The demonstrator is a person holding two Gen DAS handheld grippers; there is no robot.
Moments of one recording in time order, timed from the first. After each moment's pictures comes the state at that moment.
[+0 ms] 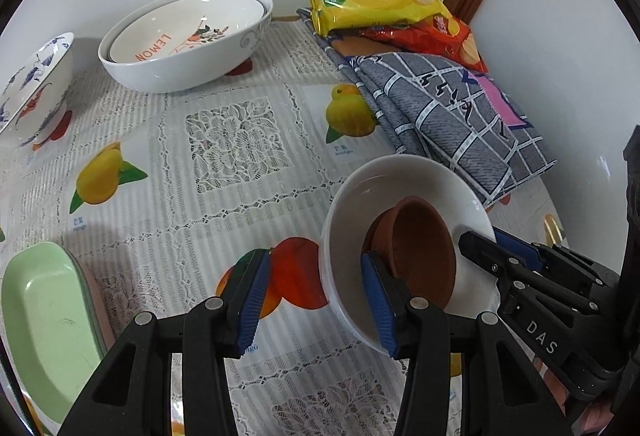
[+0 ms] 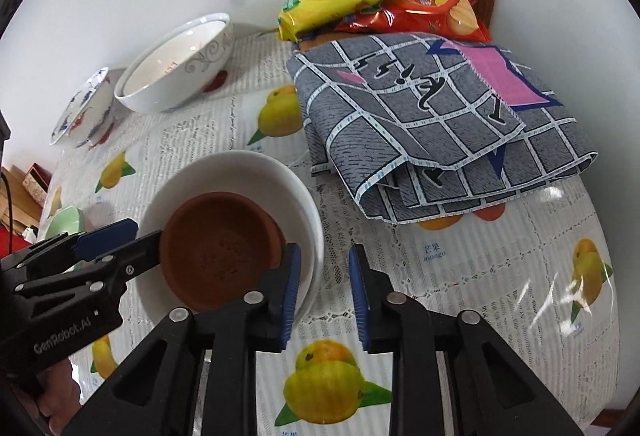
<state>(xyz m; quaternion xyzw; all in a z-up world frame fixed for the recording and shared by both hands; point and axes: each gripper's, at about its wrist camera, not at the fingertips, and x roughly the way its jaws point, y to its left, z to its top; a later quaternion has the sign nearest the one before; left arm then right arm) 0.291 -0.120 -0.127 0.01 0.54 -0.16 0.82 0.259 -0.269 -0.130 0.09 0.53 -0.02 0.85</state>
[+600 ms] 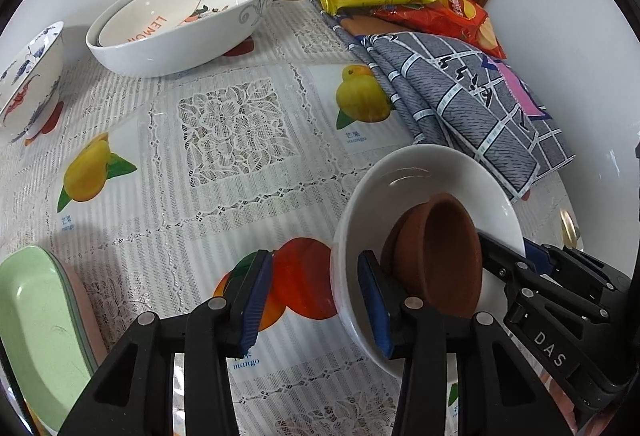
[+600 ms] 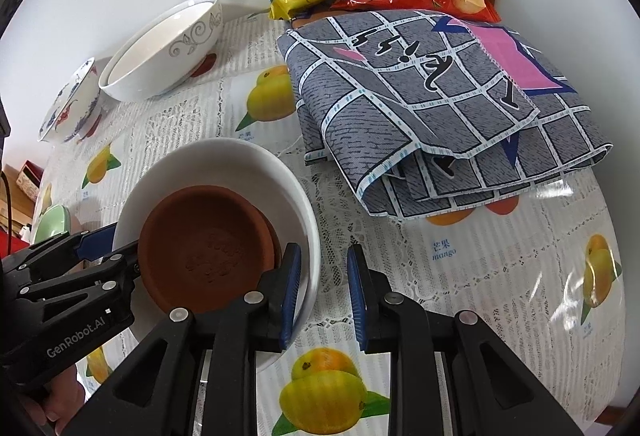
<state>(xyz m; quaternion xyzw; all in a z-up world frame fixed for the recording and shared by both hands) 0.307 -0.125 -0.148 0.02 0.57 -0.15 0.81 0.271 -0.269 -0.143 0.09 0.55 -0.03 0.83</state>
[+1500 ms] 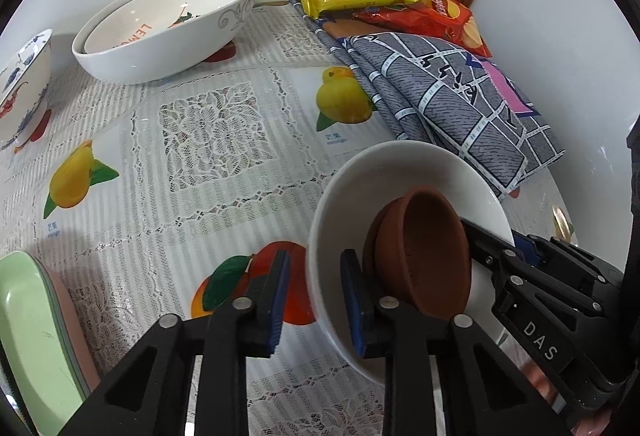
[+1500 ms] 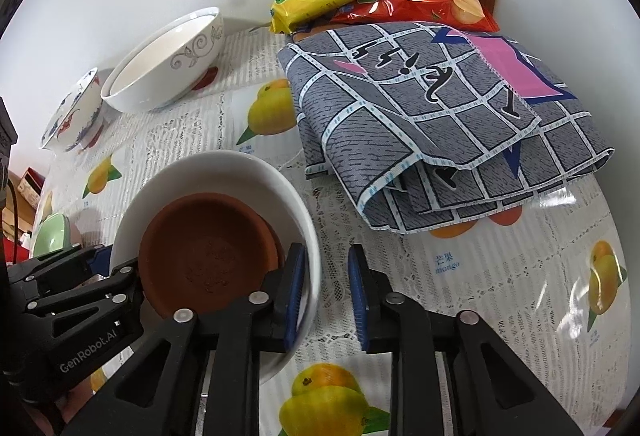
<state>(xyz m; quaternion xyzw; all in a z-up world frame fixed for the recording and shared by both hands) 0.301 -0.133 -0.151 0.02 0.55 -0.17 0.82 0.267 -0.268 -0.145 0.10 0.52 -0.02 0.85</state>
